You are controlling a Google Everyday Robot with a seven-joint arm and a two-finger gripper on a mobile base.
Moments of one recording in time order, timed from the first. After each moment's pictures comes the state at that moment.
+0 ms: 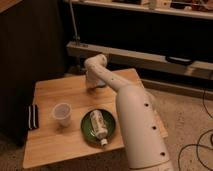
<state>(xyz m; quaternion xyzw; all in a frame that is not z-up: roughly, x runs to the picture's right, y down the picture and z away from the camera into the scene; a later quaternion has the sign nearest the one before) -0.100 -0.029 1.014 -0.05 -0.24 -0.76 0.60</state>
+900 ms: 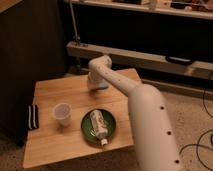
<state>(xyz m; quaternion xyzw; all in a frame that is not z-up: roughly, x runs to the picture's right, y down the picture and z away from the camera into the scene) -0.069 -0.038 0.944 0.05 -0.29 -0.75 0.60</state>
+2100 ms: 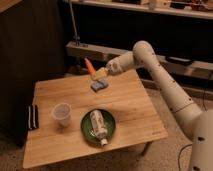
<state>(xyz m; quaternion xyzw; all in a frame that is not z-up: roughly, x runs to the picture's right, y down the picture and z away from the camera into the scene) -0.044 -0.066 0.723 0.31 -0.46 -0.69 0.47</state>
